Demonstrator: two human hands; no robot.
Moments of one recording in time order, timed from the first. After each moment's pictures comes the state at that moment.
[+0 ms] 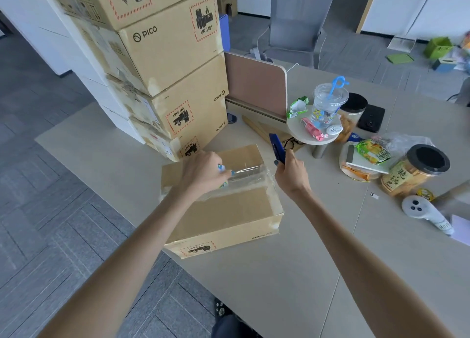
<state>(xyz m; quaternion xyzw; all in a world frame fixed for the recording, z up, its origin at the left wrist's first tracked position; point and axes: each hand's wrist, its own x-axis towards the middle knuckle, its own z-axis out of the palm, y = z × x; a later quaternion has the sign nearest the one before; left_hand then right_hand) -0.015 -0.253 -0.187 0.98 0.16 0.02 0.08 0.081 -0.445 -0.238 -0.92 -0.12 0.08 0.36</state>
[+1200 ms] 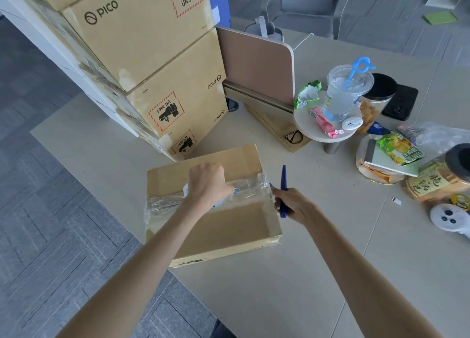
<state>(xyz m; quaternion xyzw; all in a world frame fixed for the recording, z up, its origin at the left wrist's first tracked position) 0.047 -0.268 -0.237 0.97 0.20 -0.12 -0.05 0.129 -0.446 -0.349 -0.65 0.15 0.46 0.59</state>
